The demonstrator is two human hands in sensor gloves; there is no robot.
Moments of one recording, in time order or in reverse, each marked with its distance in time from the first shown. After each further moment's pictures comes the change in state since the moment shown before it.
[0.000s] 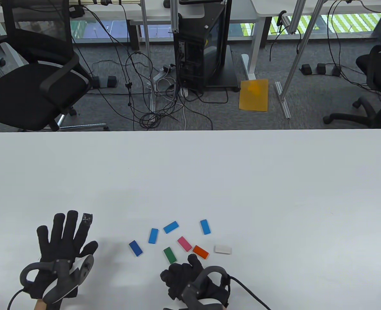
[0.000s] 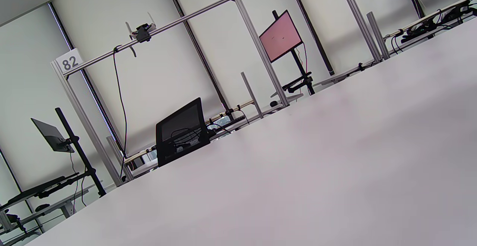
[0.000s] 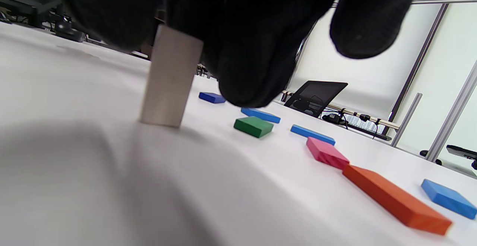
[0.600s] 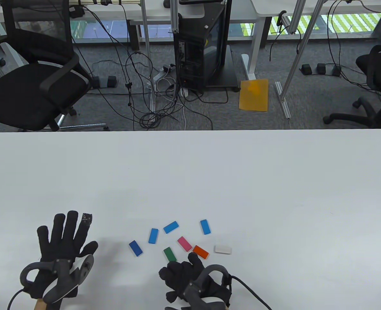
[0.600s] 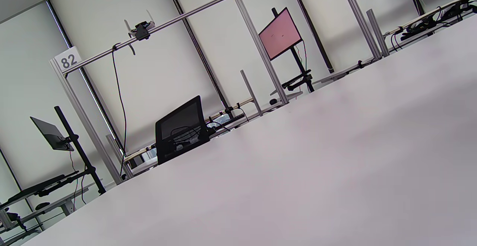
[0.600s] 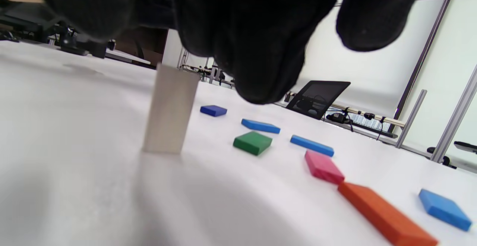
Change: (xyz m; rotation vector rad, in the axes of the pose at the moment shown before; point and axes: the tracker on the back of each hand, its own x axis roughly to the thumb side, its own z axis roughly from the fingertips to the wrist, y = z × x) left_hand 0.001 -0.001 0.000 -0.012 -0.003 -0.005; right_hand -0.011 -0.020 0.005 -0.015 0.000 -0.034
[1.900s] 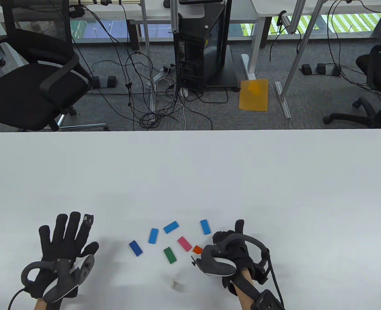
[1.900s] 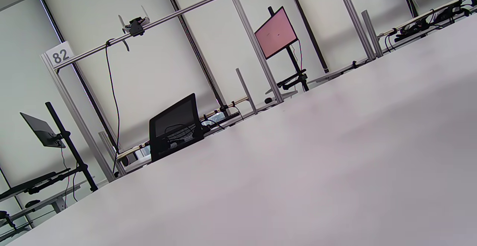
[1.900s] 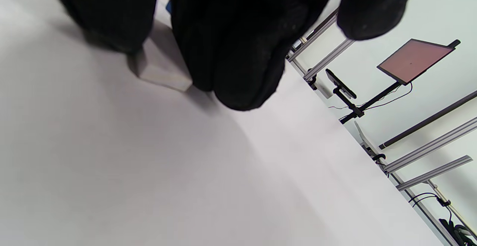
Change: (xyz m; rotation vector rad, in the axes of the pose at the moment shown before) left_hand 0.000 0.000 -0.001 -0.005 -0.020 0.021; right_hand -0.100 0.068 0.002 0.515 0.268 0.445
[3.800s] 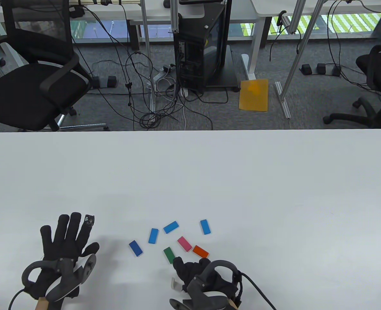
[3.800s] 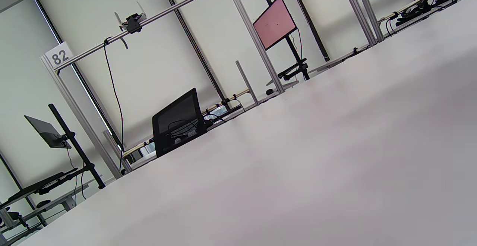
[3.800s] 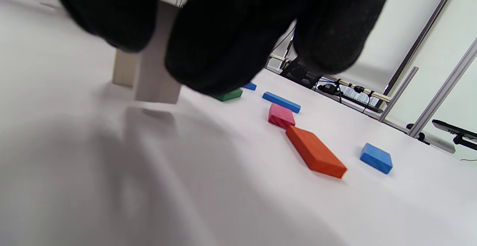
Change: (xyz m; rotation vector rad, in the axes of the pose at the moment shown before) left_hand 0.003 -0.004 -0.001 -0.031 -0.003 -0.049; right_hand 0.060 -0.065 0.049 -0.349 -0.277 -0.337
